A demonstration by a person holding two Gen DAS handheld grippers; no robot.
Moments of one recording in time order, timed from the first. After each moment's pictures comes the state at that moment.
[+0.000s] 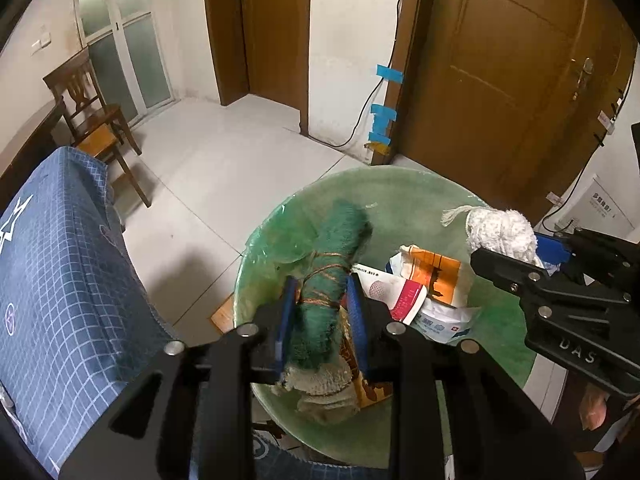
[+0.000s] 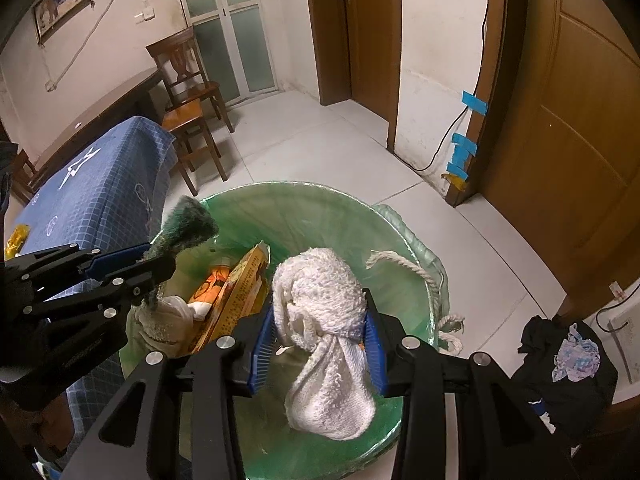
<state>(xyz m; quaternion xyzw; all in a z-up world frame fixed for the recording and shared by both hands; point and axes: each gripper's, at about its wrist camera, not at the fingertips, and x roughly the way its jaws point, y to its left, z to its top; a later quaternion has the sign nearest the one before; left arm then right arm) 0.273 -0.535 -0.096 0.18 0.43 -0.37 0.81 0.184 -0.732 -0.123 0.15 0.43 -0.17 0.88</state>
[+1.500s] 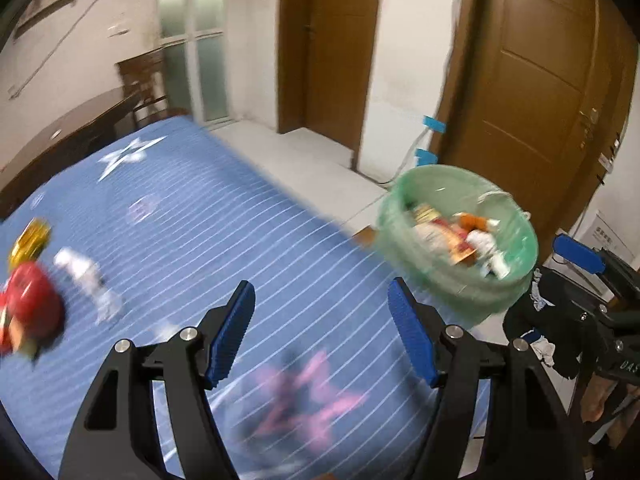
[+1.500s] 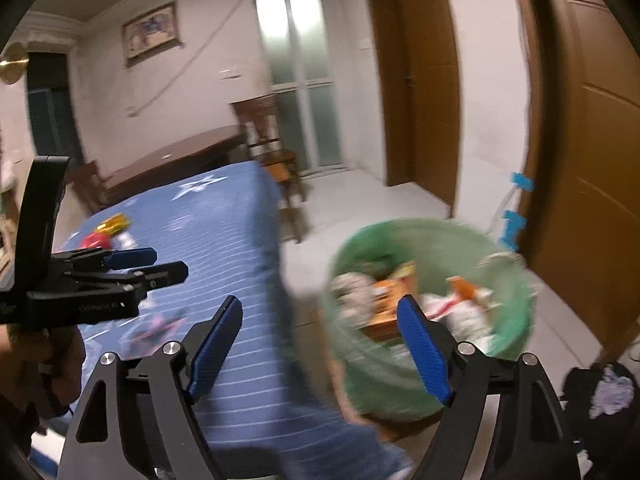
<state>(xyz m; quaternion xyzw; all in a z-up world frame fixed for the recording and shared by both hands) 0.226 -0.281 -0.055 0.10 0.37 -0.31 0.87 0.083 -0.513 -0.070 0.11 0.28 -0.06 0.95</state>
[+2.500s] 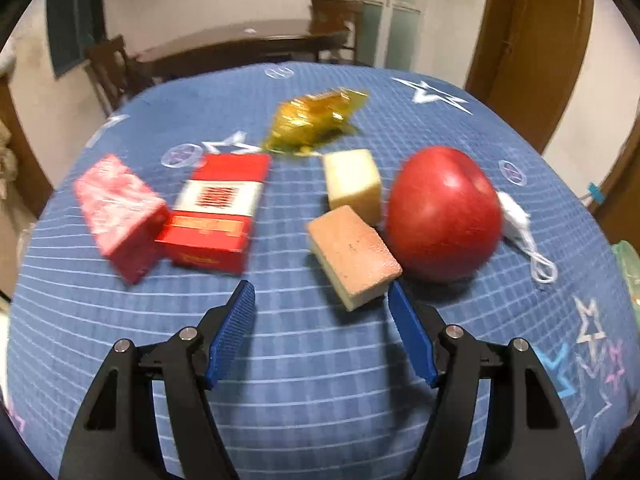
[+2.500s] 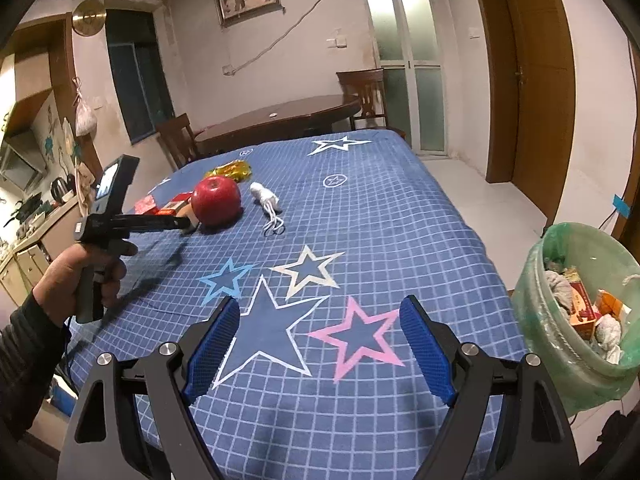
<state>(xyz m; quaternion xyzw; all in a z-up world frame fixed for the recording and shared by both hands) 0.343 0.007 -0.096 0.01 0.43 -0.04 0.90 0.149 -0.368 -0.074 0.07 0.31 0.09 0.94</state>
